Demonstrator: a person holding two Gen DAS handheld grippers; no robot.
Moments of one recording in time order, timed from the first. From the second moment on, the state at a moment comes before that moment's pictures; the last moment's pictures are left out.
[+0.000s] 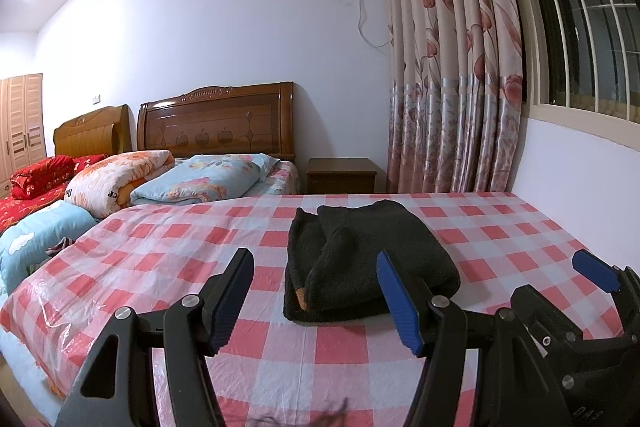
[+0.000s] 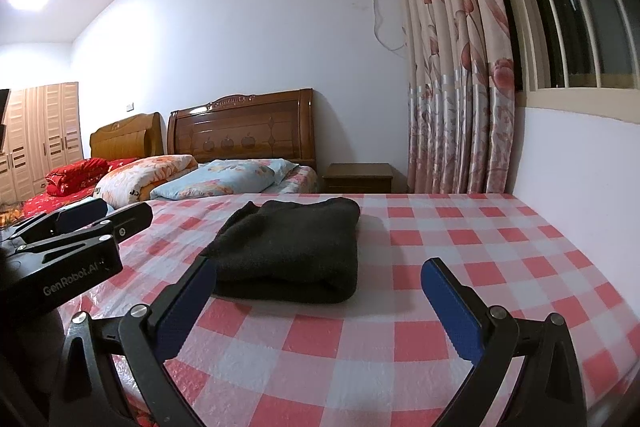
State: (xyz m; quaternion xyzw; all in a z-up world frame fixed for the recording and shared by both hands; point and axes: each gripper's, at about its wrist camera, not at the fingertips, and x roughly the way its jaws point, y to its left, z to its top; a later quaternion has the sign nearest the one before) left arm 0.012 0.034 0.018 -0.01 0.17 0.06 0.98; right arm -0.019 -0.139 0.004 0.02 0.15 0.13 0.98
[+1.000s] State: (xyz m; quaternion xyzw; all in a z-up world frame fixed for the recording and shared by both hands) left arm 0.008 0.036 0.011 0.00 0.17 0.06 0.98; right arm -0.021 -0.137 0.000 0.02 0.15 0.13 0.98
